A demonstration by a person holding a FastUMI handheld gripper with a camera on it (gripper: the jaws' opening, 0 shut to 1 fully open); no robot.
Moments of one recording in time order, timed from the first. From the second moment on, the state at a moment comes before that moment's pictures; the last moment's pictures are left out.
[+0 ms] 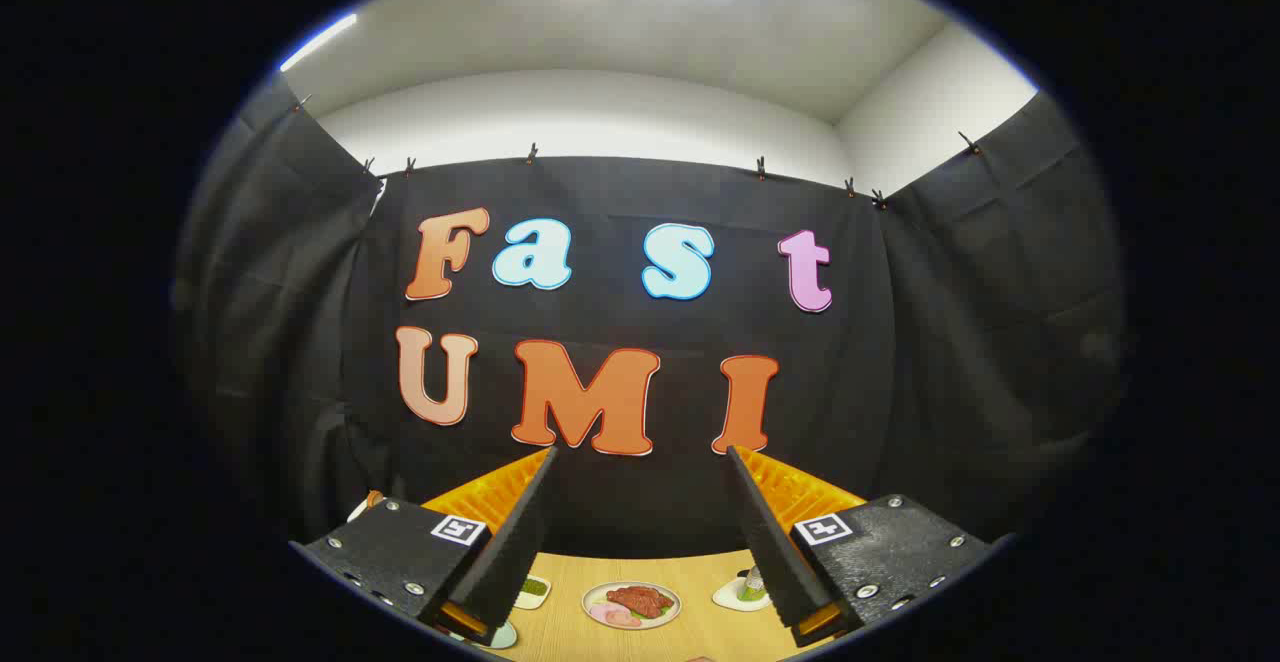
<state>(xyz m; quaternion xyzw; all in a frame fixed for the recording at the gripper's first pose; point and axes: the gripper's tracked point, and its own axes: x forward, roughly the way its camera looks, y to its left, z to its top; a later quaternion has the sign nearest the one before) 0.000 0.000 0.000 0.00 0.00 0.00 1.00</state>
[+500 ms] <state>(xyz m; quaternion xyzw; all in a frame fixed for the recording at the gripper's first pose) 0.002 -0.002 0.018 0.01 -0.02 -0.01 1.00</state>
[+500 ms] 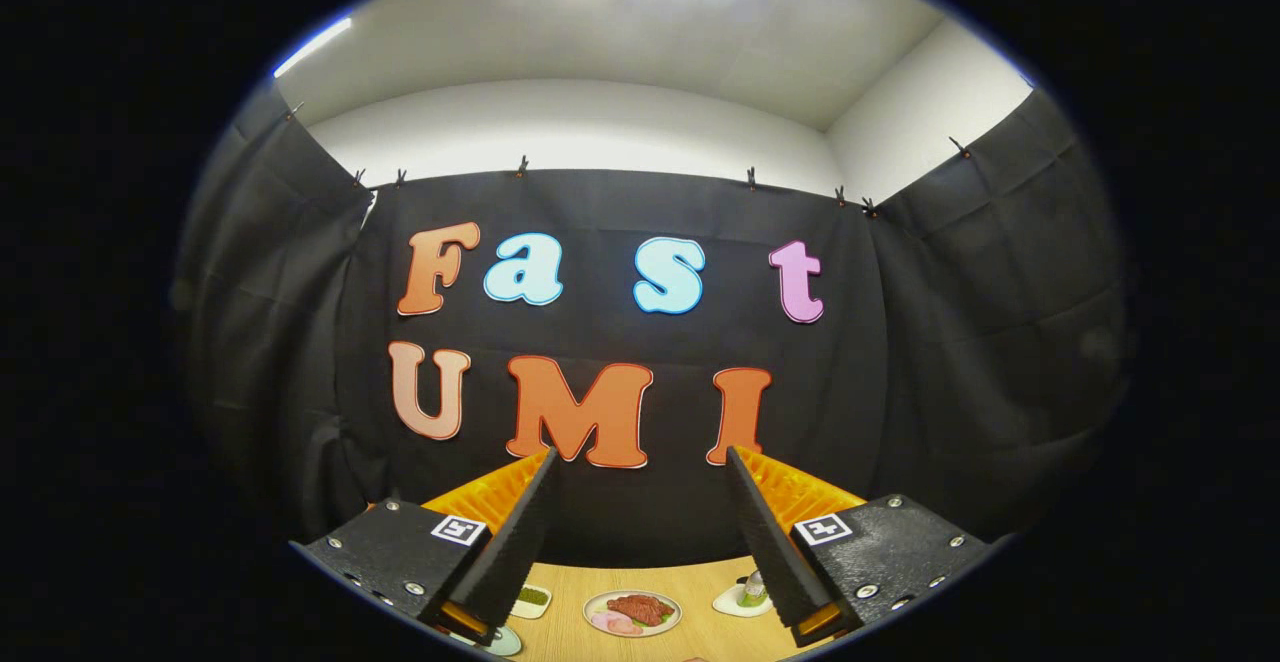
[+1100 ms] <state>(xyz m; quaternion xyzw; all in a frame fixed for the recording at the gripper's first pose) 0.007 0.043 -0.013 0.01 0.03 0.00 1.00</state>
